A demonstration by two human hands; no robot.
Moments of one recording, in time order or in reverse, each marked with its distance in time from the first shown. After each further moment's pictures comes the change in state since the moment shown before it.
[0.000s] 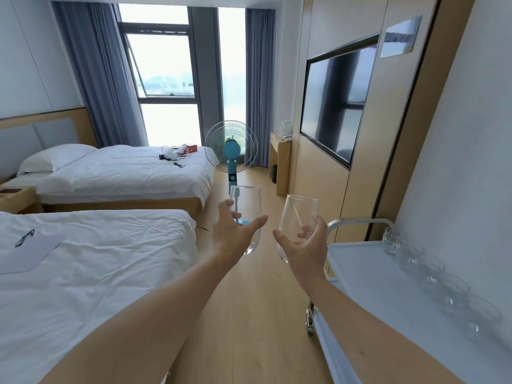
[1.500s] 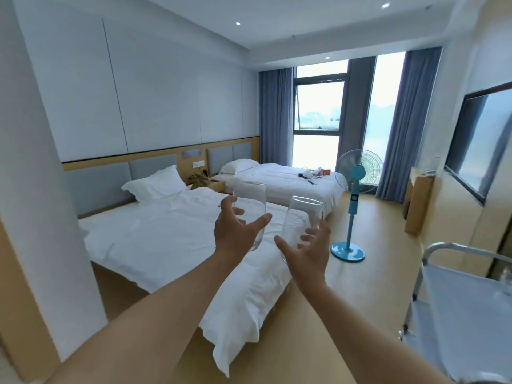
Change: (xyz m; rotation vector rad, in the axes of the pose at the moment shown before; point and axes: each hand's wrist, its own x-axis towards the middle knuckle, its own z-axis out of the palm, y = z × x) left_hand -0.492 0.177 -0.244 0.255 0.642 -0.007; right_hand -0.367 -0.199 -0.211 0.322 -0.479 -0.155
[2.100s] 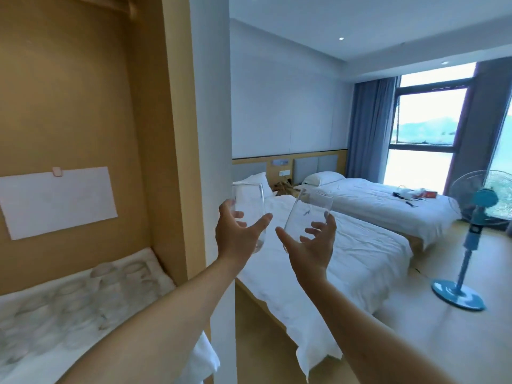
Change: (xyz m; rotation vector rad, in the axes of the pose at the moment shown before) left_hand -0.050 -0.051 -0.282 0.001 0.356 -0.105; right_hand -0.167 -0.136 0.177 0.239 -0.214 -0.029
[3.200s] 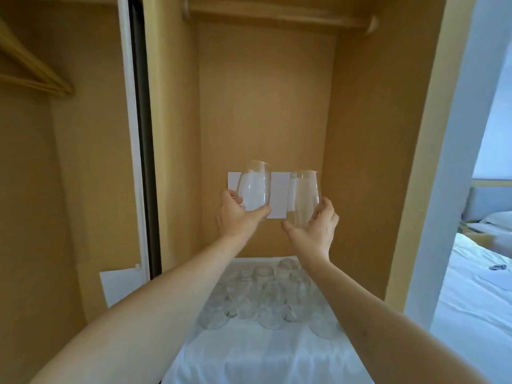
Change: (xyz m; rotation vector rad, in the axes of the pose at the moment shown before) left_hand 0.073 -0.054 -0.417 0.273 0.531 -0.041; right_hand -0.219 -0.152 0.325 0.184 -0.632 -0.039
